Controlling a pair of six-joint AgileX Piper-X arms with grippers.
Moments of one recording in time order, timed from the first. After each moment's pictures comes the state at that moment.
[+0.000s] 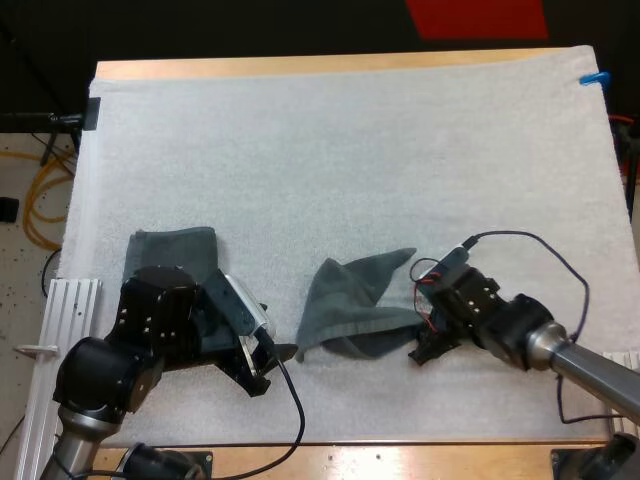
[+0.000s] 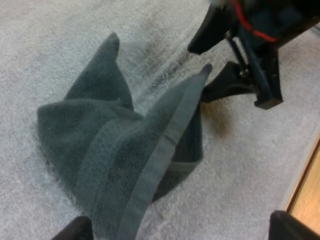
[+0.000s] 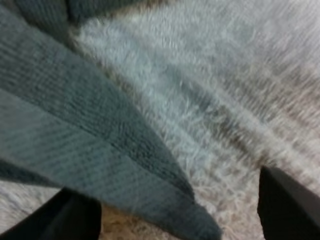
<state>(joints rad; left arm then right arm) -0.34 0.75 -0.79 1.07 0.57 -1.46 0.72 1.36 -0.63 0.51 0.05 -1.92</state>
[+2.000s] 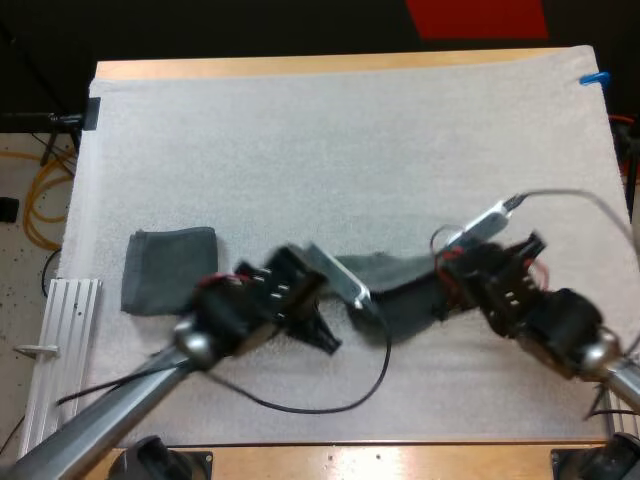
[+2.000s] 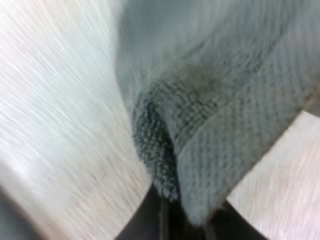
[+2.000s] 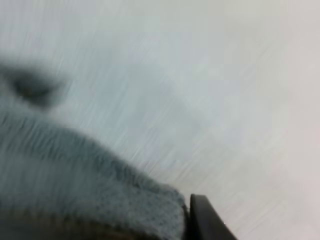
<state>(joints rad) -0.78 1.14 -0.99 1.04 -0.14 -1.79 0.72 1.10 -0.81 0.66 0.45 -2.02</state>
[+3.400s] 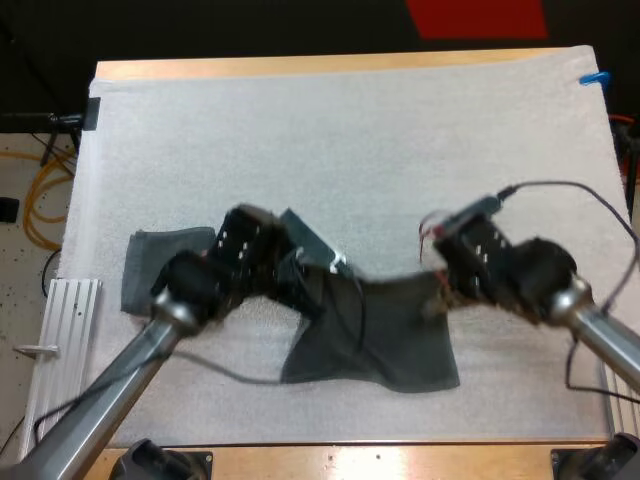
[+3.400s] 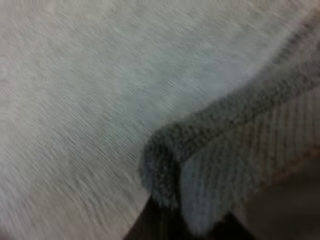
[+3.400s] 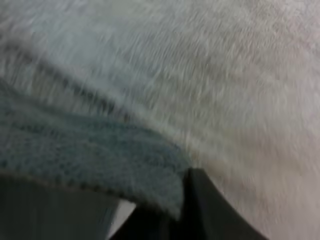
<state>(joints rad) -0.52 1.21 -0.96 0.85 0.11 -1.56 0.67 1.32 -1.04 1.03 0.22 -1.77</state>
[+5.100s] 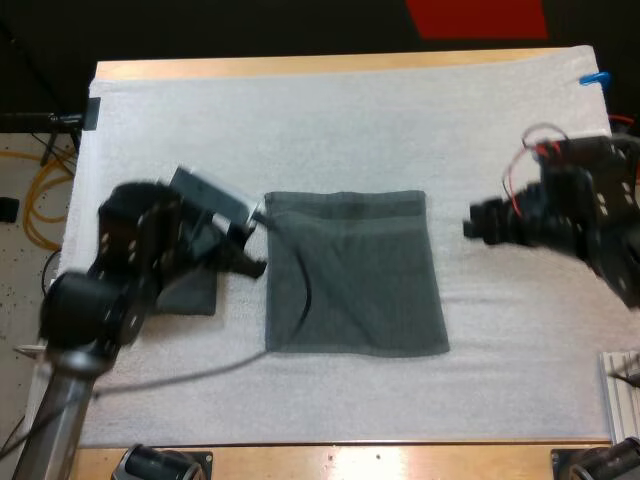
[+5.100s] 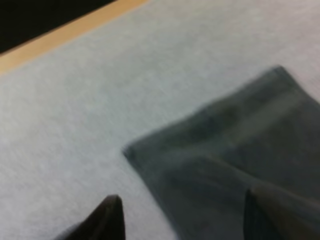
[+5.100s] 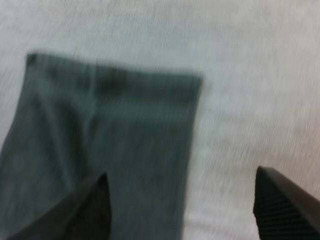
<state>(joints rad) -0.29 0.95 -1.12 0.98 0.13 -1.61 0.42 1.13 -1.21 1.05 -0.04 -1.62</state>
